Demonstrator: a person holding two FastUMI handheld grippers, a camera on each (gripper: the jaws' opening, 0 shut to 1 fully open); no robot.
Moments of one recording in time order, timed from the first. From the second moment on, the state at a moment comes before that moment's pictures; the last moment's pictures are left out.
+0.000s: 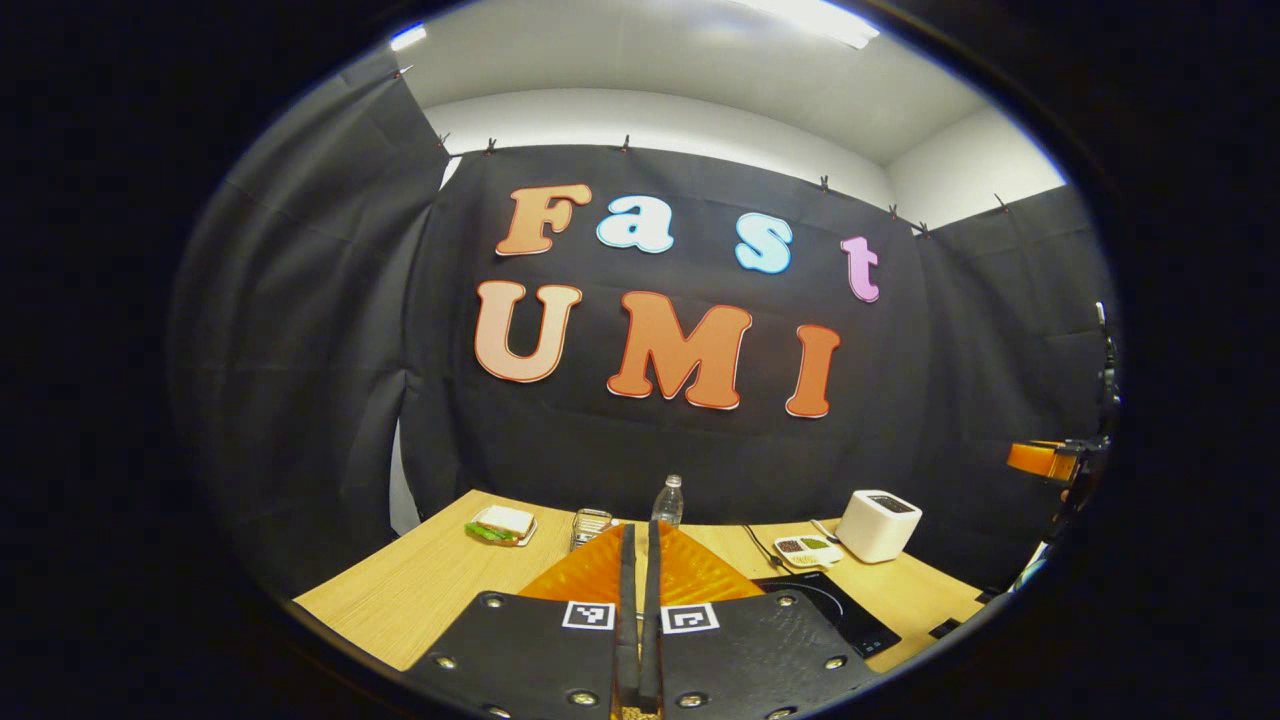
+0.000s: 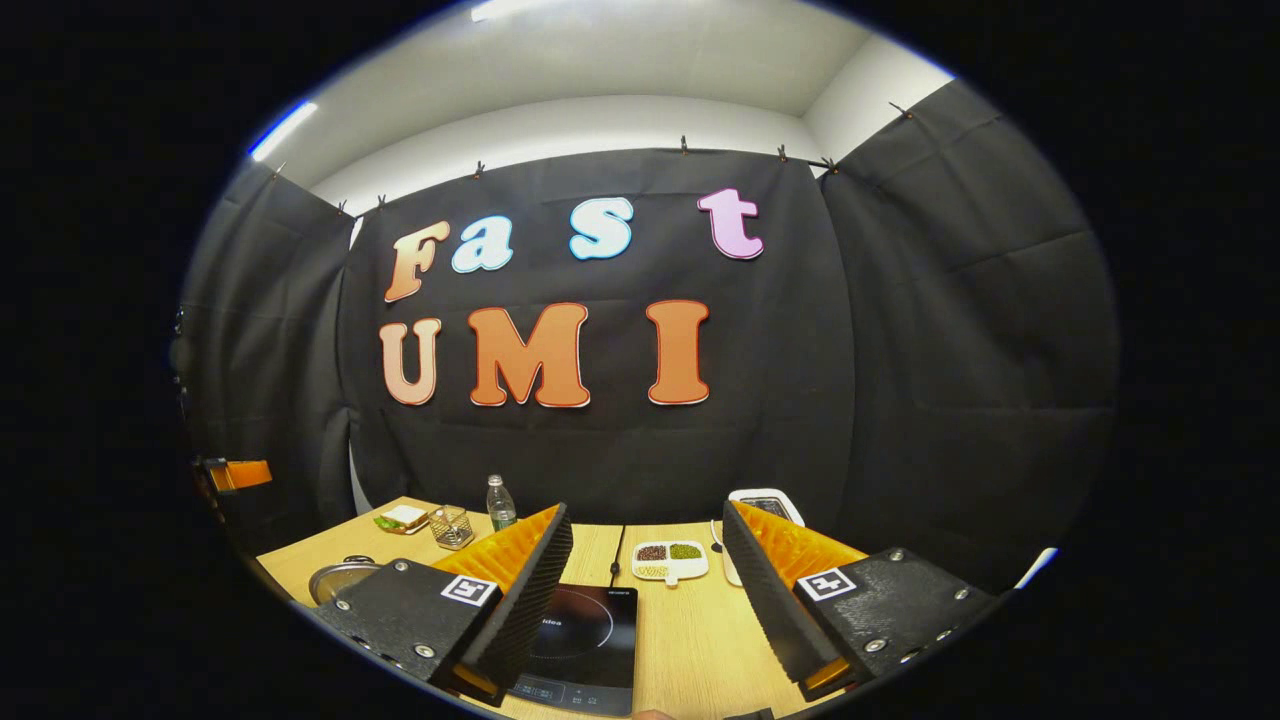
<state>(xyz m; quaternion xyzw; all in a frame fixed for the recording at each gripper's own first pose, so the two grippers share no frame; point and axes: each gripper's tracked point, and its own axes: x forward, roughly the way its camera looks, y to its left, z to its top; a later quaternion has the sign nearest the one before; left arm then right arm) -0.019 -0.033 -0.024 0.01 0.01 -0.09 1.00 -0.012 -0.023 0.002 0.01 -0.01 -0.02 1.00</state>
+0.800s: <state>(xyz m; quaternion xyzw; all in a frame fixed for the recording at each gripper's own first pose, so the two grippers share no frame) -0.036 -0.044 -0.121 0.03 0.13 -0.13 0.98 -0.008 -0.019 -0.006 0.01 -0.01 -0.02 1.00</state>
